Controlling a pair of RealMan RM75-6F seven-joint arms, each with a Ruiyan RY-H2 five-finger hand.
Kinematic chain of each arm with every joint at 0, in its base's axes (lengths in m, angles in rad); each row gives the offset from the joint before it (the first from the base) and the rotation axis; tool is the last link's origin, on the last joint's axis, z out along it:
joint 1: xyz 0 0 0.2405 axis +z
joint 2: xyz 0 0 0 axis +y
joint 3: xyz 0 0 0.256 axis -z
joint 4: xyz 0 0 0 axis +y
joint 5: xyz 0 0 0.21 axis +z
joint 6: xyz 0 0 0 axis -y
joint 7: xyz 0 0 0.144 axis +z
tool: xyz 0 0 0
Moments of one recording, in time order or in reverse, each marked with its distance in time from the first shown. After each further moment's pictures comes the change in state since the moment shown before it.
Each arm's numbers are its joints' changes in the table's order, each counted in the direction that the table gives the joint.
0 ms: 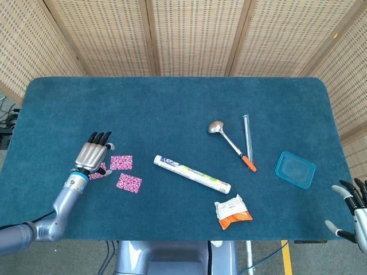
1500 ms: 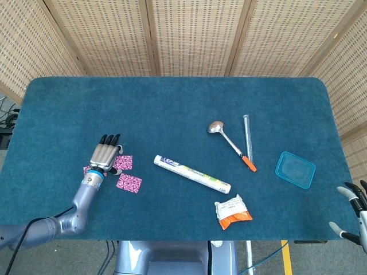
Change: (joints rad) left arm -0.062 -0.173 0.024 0.165 -0.137 0.036 0.084; right arm -0.016 0.003 -0.001 0.014 0.015 -0.009 0.015
